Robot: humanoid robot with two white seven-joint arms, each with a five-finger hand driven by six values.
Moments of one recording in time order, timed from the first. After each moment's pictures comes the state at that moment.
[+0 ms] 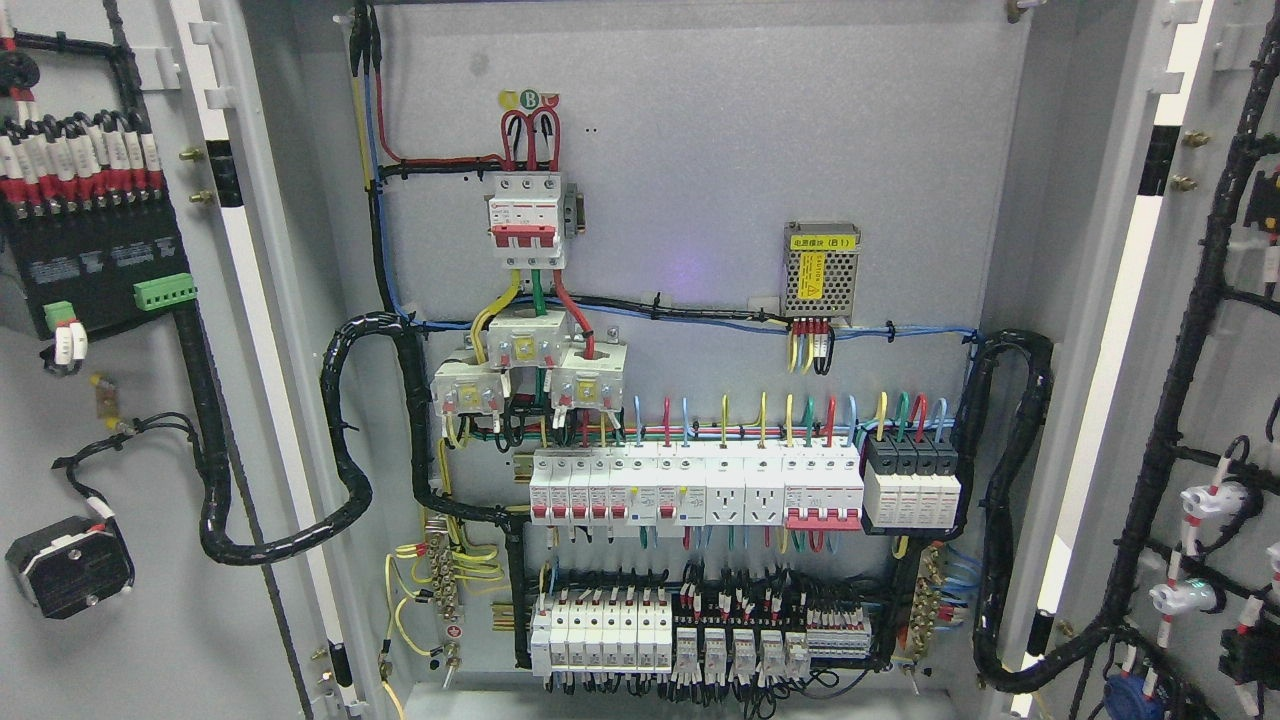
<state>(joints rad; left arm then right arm) 0.11 0.49 0.38 -1.53 0.66 -0.77 -0.23 0.48 -0.28 -0.41 -2.01 -0.75 -0.58 0.43</state>
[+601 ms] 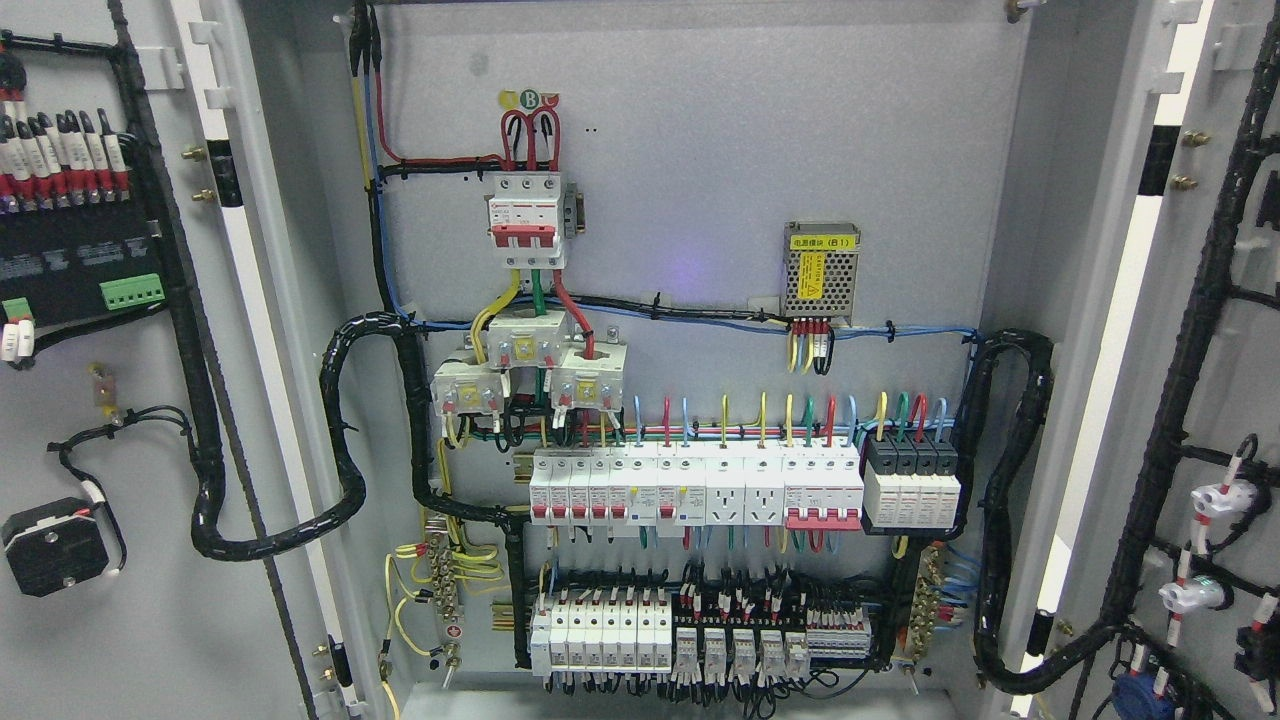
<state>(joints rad) -0.01 0.53 0.38 -1.33 0.66 -0.77 -0.23 0.48 -0.28 -0.46 -1.96 -0.78 -0.58 0.43</state>
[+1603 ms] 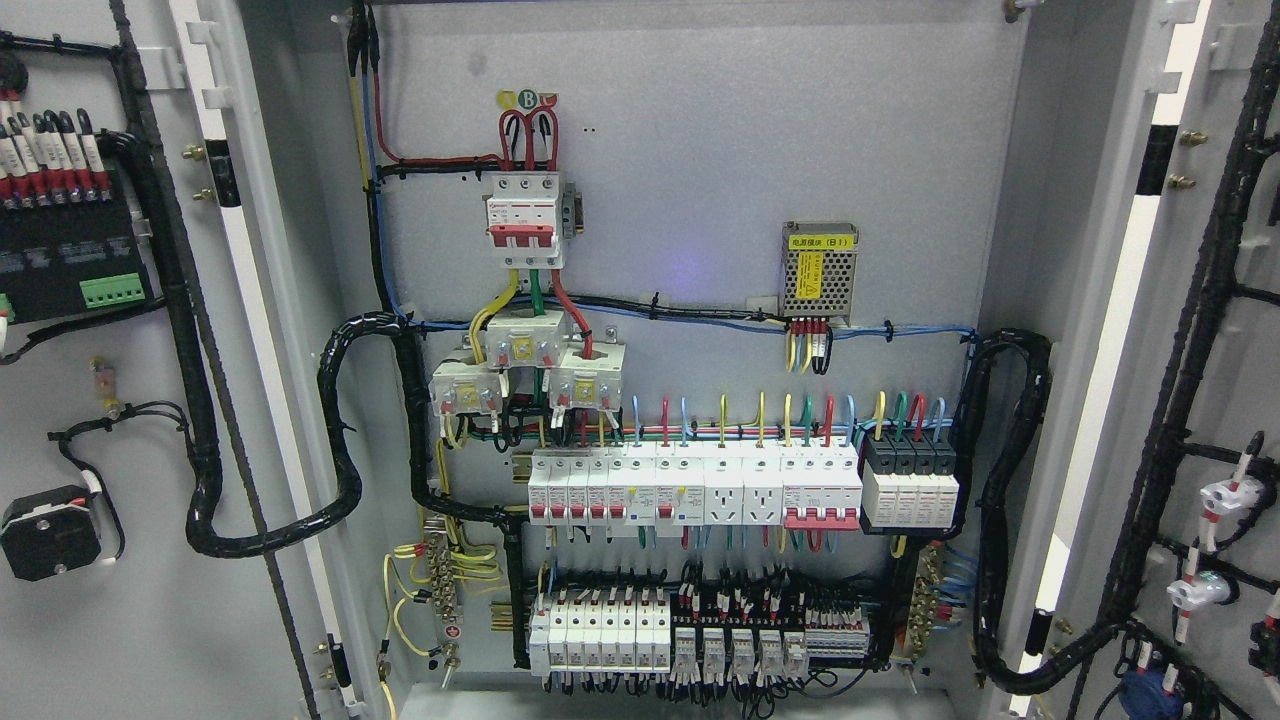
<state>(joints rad) -0.06 0.56 0.38 -1.22 0.66 -0.77 -0.23 0.50 -0.28 -0.50 -1.92 -0.81 -0.59 0.43</state>
